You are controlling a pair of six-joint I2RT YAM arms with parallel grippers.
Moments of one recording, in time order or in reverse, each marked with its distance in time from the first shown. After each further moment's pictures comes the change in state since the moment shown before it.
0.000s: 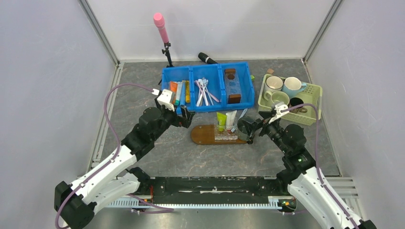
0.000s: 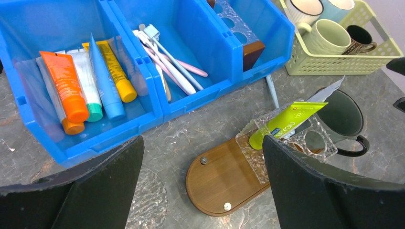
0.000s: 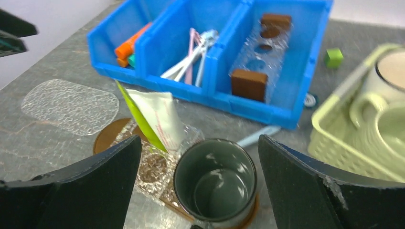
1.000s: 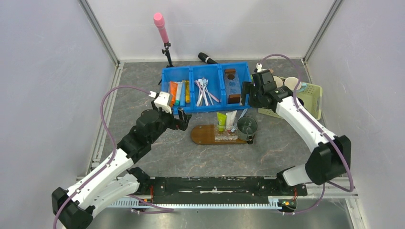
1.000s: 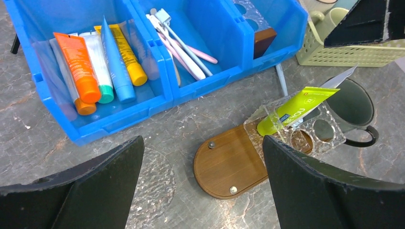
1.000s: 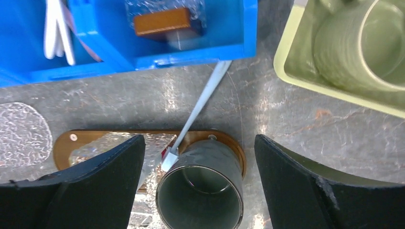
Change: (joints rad) left arm 0.000 -0.058 0.009 -0.115 -0.030 -0.010; right arm -0.032 0.891 0.863 -0.782 0.286 0.283
